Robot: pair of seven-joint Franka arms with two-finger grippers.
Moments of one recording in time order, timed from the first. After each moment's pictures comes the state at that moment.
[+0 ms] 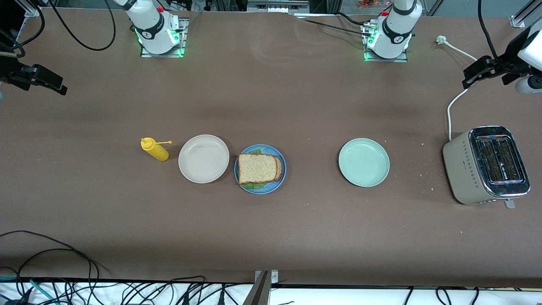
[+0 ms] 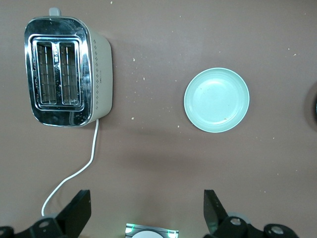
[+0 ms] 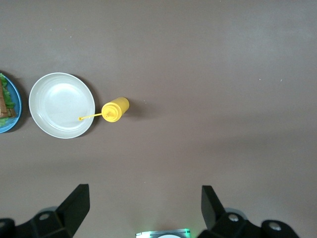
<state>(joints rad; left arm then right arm) -0.03 -0.04 -0.02 -1.54 0.04 1.41 -0.15 -0.01 -0.02 -0.02 -1.58 0.00 1.49 0.09</state>
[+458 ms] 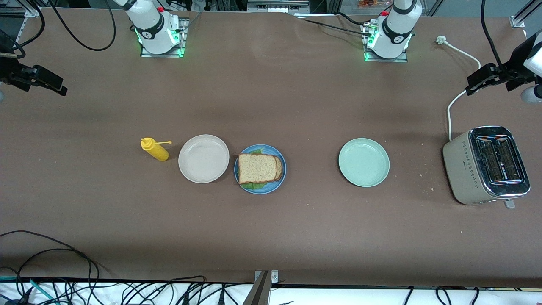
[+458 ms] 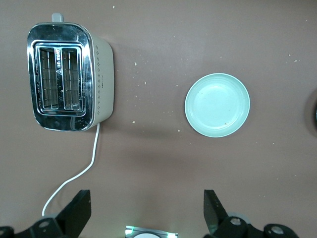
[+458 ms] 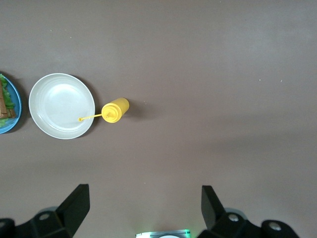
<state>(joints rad) -0.15 0.02 0.11 -1.47 0.04 1.39 -0.15 -0.01 -0.02 -0.02 -1.58 0.00 1.49 0.09</state>
